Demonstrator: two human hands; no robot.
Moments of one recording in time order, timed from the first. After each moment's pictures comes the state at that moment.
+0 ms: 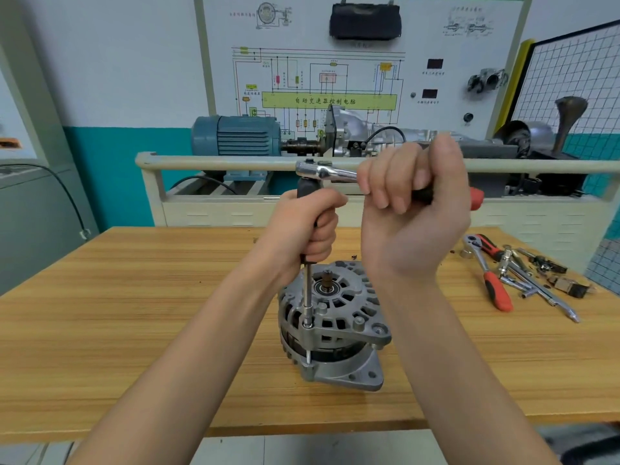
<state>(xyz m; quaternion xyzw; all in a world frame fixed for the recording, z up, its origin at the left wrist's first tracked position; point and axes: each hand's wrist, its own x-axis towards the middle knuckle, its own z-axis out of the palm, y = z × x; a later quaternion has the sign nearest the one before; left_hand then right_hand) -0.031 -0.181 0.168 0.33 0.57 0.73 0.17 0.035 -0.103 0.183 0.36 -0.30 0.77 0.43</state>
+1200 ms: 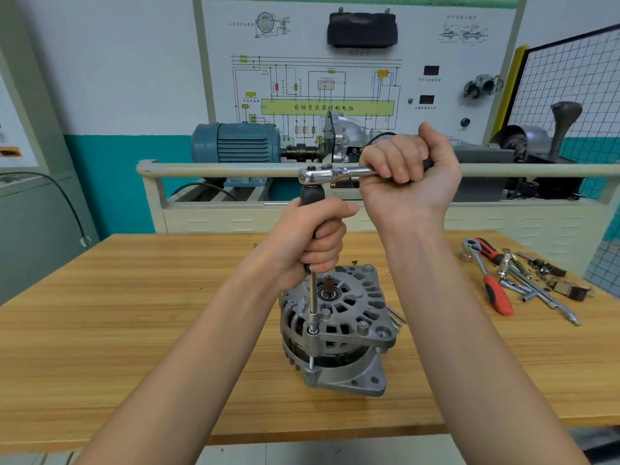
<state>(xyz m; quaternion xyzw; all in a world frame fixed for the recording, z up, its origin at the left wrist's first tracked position) -0.034 -0.184 0.169 0.39 0.53 0.71 0.25 0.013 -0.073 0.211 0.23 -0.10 0.94 0.23</state>
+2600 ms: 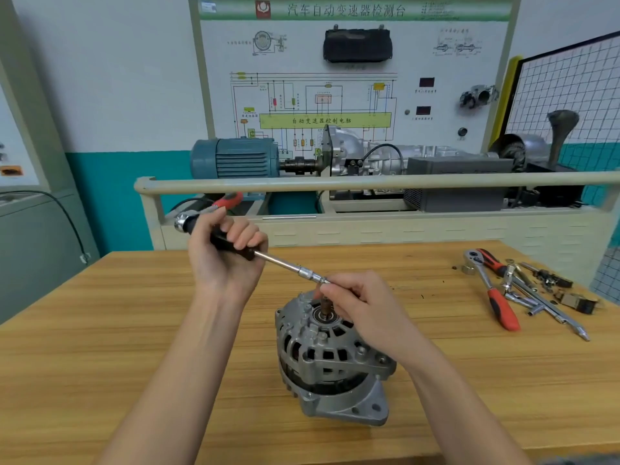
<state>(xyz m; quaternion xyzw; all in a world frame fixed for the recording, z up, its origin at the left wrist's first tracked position) -0.097 -0.213 0.142 0.19 0.14 0.96 0.16 0.018 -0.058 0.103 0.08 -0.85 0.49 0.20</state>
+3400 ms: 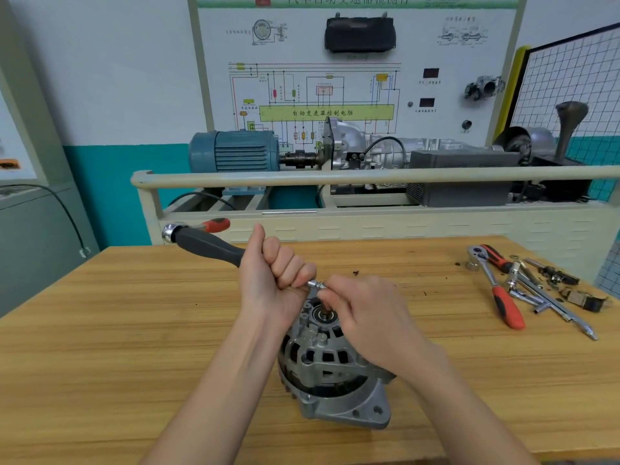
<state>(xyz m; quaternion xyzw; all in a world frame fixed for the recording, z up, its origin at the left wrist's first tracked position) -0.061 -0.174 0.128 0.13 0.24 0.94 0.21 0.019 -0.060 0.102 0.09 -0.94 0.17 0.29</state>
